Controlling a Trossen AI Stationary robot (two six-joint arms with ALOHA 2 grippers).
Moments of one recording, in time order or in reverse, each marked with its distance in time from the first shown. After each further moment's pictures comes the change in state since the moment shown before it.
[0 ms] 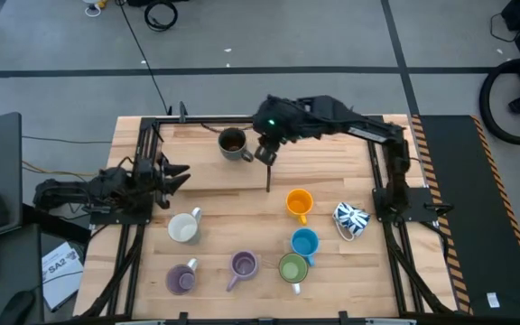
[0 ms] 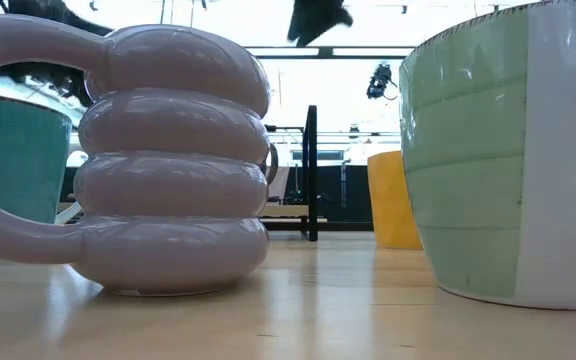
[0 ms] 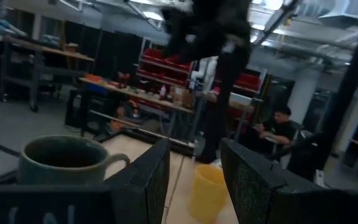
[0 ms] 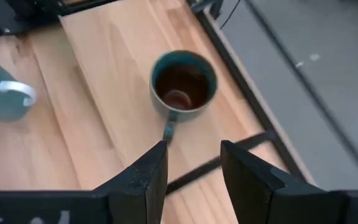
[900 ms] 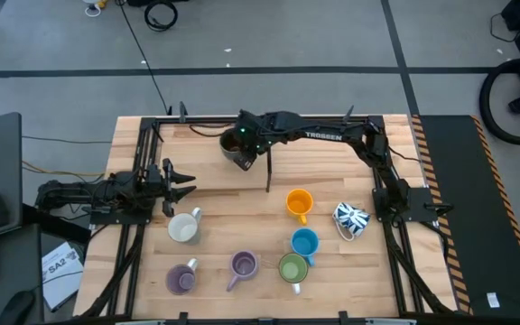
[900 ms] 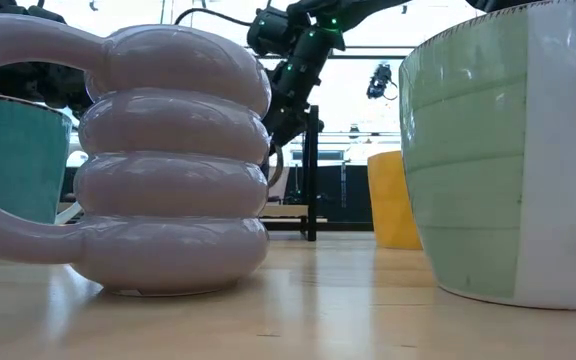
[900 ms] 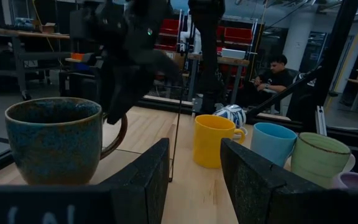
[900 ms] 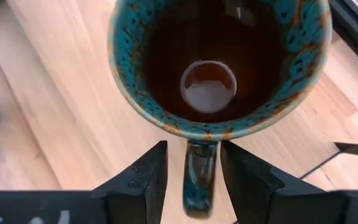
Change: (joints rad) left arm 0.000 -0.053 -0.082 -0.122 0.097 0.106; right arm -0.159 0.205 -0.306 0.389 -0.290 0.150
